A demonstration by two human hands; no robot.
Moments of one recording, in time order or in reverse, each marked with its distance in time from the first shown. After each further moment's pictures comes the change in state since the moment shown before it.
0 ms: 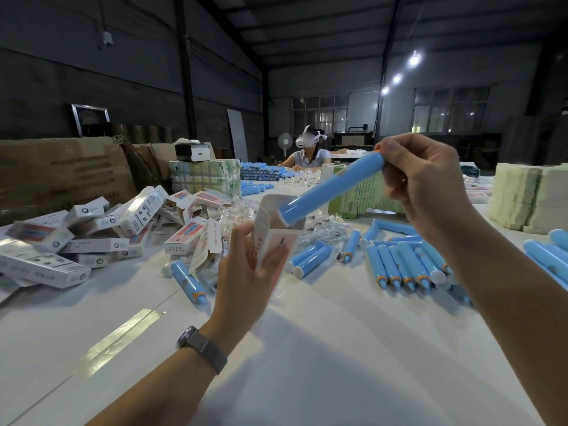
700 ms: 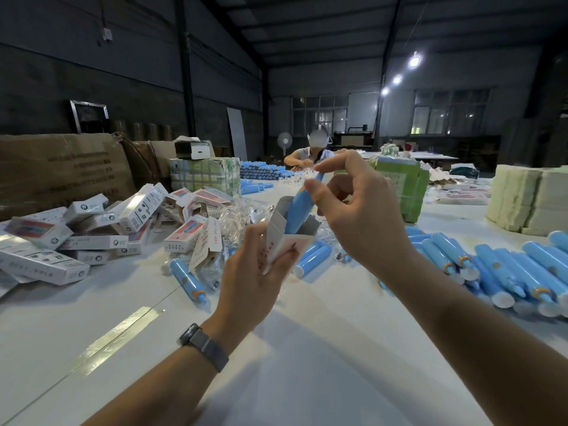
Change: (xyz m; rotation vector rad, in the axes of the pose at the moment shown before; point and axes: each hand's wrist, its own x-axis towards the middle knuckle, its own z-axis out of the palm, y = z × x) left_hand -0.002 -0.003 0.003 0.095 -0.049 0.095; right_hand -0.038 0.009 0.065 -0.643 -0.047 -0.325
